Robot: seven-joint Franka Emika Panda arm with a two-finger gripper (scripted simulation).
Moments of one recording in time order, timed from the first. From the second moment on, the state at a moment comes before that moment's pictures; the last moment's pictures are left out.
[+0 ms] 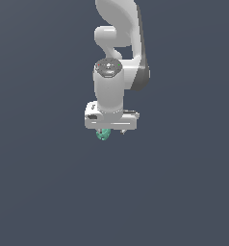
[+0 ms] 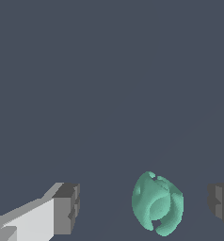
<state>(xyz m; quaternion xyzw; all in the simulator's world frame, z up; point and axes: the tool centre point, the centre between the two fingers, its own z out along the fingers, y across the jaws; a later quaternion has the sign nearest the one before) -0.003 -0.013 0.164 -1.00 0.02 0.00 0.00</state>
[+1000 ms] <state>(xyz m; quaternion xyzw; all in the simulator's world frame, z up) -0.014 -0.042 0.159 -1.00 0.05 0.00 0.00</state>
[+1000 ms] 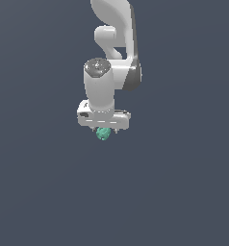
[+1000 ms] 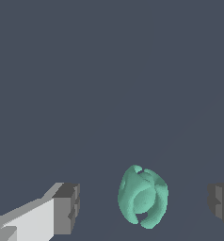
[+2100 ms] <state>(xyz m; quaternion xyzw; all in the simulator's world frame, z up) -0.085 -0.058 0.090 -0.97 0.22 0.00 0.00</state>
